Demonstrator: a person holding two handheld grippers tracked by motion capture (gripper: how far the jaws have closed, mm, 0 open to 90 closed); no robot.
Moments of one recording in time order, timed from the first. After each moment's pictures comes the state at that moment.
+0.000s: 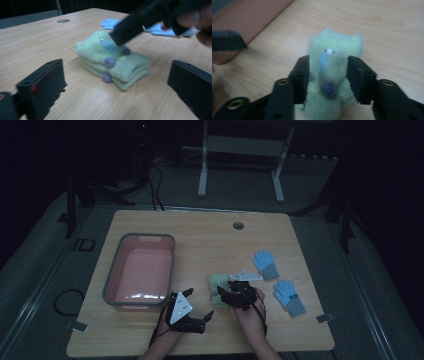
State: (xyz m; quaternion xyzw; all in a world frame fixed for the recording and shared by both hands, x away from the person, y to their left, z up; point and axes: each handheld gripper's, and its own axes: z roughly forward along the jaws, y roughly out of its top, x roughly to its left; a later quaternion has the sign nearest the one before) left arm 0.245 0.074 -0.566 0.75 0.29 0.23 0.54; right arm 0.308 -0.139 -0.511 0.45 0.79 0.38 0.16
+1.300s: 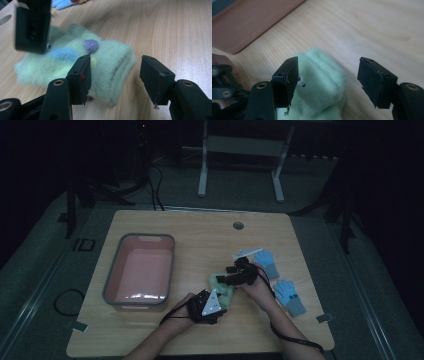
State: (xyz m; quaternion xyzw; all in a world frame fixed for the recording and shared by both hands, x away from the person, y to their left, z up) left arm 0.285 0.020 -0.562 0.88 0.12 0.21 0.40; right arm 0.404 -0.160 -0.526 0.34 0.86 0.39 0.01
